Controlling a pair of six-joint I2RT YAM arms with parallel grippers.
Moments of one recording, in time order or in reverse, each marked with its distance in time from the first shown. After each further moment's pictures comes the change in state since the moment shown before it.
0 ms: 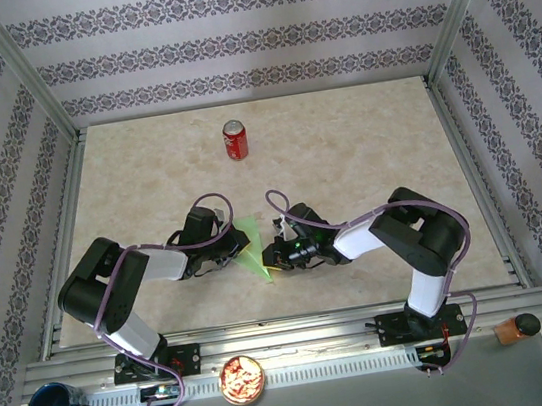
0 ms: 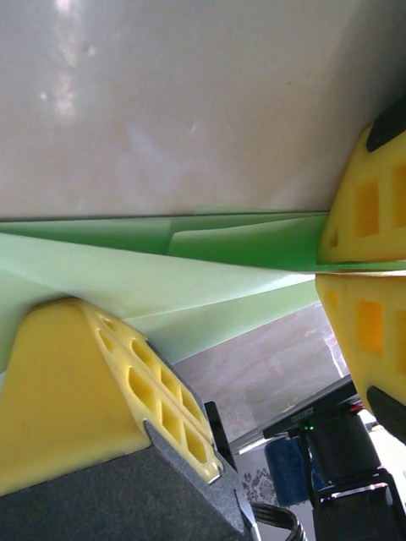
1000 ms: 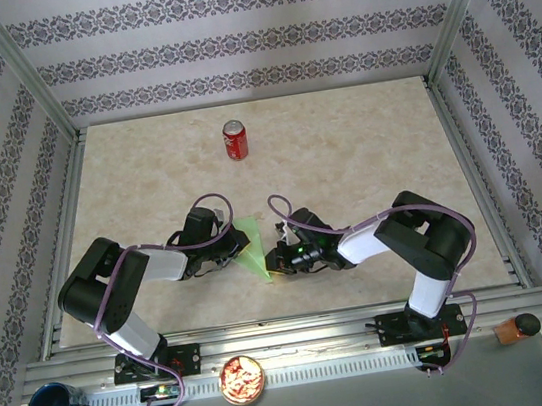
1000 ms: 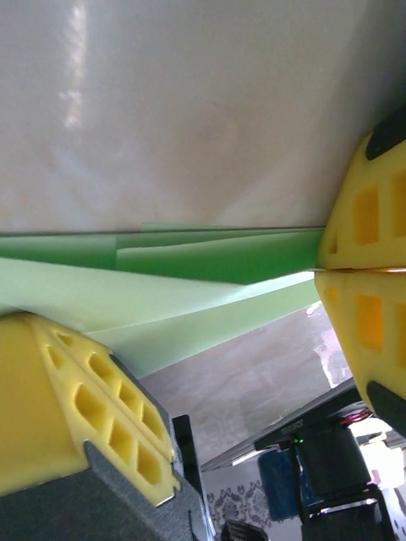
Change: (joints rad) left arm 0.000 0.001 -0.005 0.010 0.002 -0.007; right arm 0.028 -0.036 -0.044 0.004 0.030 -0.006
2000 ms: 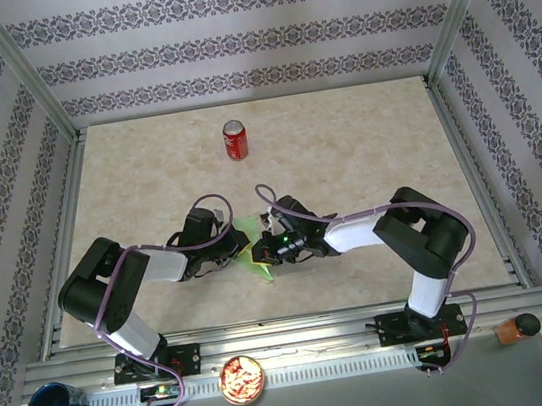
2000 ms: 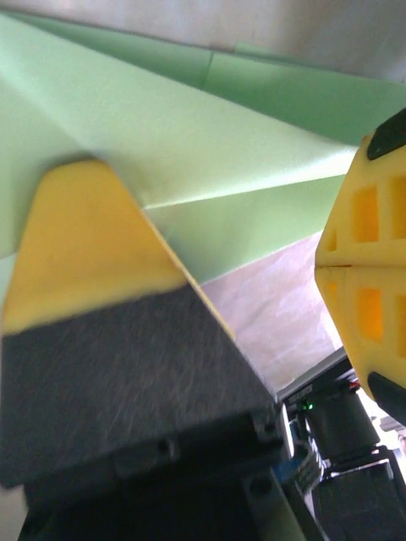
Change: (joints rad) left arm 0.000 0.002 -0.010 0.024 0.003 -0.004; right arm 0.005 0.031 0.195 -0.190 -0.023 -0.010
